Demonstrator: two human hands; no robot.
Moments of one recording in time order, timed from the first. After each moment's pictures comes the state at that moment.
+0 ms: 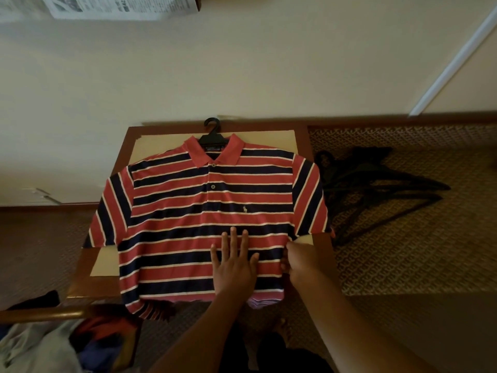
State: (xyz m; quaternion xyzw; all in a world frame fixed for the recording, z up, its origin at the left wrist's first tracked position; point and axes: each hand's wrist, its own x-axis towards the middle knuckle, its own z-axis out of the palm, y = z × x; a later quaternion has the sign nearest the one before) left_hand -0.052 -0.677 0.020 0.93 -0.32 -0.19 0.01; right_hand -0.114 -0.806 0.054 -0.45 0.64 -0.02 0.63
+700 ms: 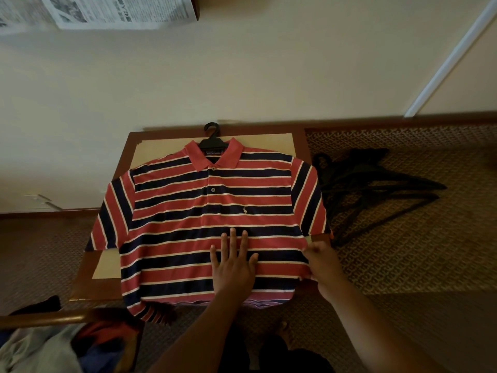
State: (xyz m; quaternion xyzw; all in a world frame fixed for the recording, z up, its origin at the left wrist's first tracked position) left_hand -0.050 -0.675 0.022 0.93 -0.32 -0.20 0.01; right_hand -0.163 -0.826 0.074 -0.52 0.54 -0.08 0.65
